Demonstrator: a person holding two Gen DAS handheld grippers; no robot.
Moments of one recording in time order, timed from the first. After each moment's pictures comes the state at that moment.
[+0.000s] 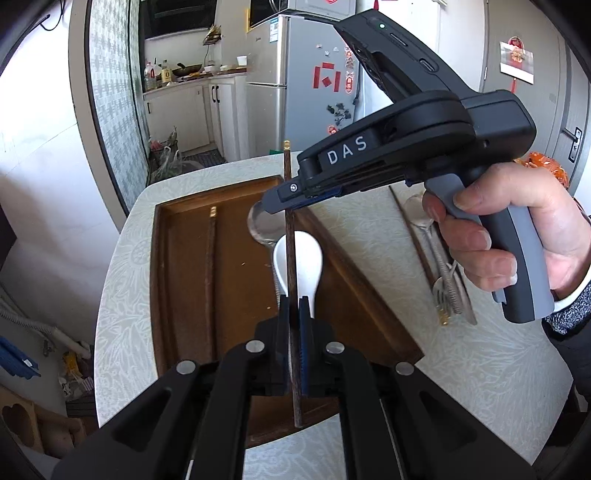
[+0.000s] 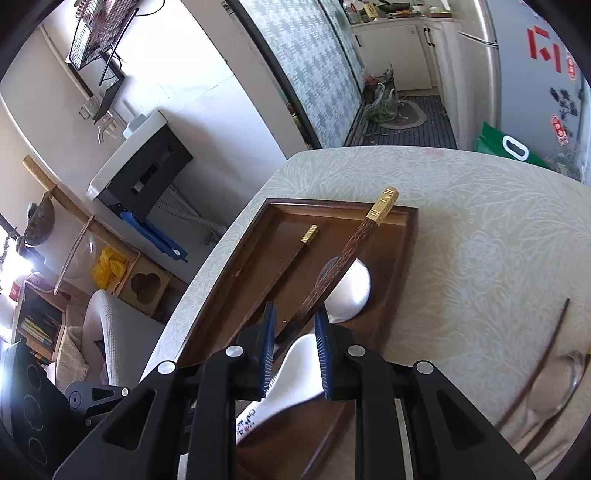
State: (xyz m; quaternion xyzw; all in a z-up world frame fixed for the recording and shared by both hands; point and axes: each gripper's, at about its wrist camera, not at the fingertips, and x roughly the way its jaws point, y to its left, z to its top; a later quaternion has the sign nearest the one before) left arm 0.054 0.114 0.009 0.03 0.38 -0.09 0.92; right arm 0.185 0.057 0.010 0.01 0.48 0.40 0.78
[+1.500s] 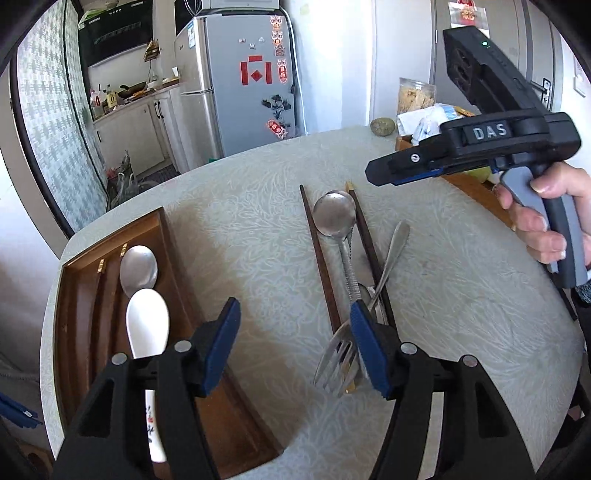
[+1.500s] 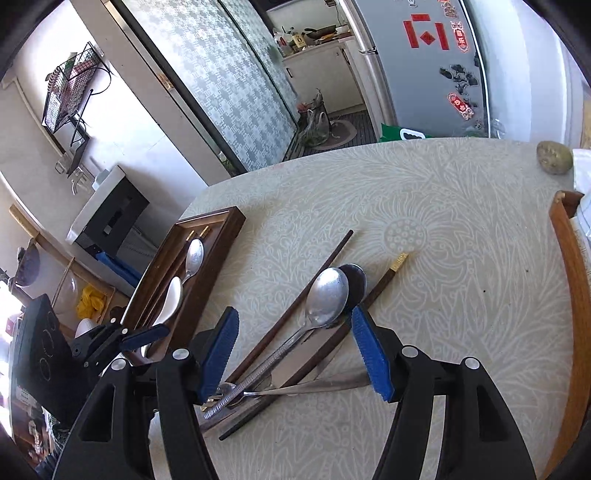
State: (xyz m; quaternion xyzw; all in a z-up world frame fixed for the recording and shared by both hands) left arm 0.096 -0.014 -0.008 0.10 0.38 -0.16 0.90; right arm 0.176 -0.186 0.005 0.09 0.45 0.32 0.83
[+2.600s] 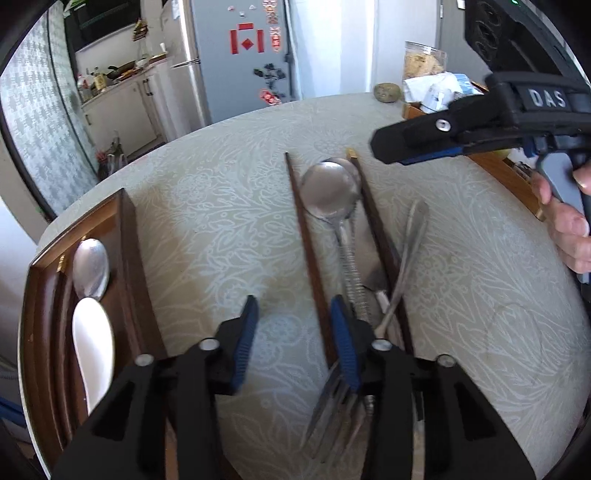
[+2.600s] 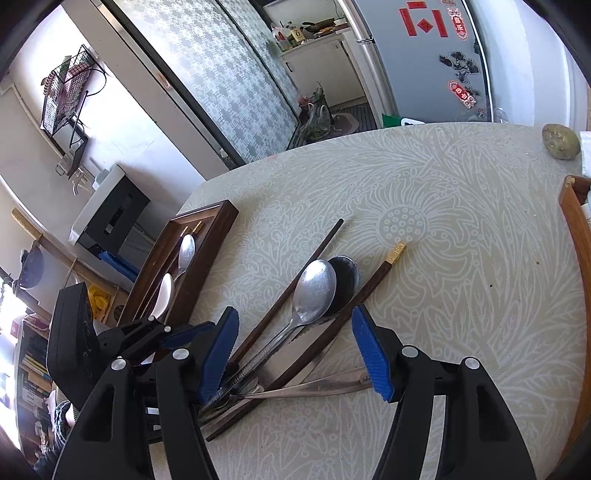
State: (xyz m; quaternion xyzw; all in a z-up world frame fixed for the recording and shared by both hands) left arm 0.129 -0.033 -0.041 0.11 0.43 -0.18 0.88; right arm 0.183 -0.186 -0.006 0.09 0.46 0.33 0.82
